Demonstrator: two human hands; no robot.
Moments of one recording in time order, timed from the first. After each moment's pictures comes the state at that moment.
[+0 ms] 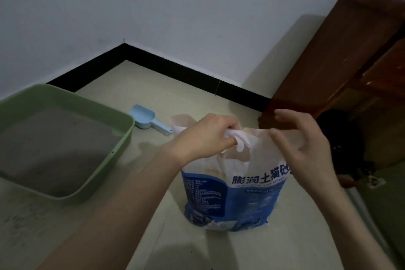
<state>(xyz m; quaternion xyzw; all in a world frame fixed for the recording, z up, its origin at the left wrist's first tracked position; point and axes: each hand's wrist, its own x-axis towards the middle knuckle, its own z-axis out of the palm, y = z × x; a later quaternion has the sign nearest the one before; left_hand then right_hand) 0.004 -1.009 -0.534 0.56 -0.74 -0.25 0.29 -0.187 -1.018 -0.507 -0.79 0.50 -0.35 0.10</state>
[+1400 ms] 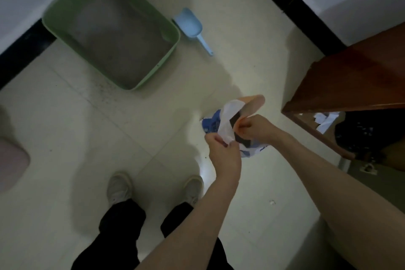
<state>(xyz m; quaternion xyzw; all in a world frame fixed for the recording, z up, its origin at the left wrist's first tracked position) -0.110 -0.966 -0.482 0.73 0.18 -0.46 0.48 -0.135 -1.086 -0.504 -0.77 0.41 0.36 0.34</state>
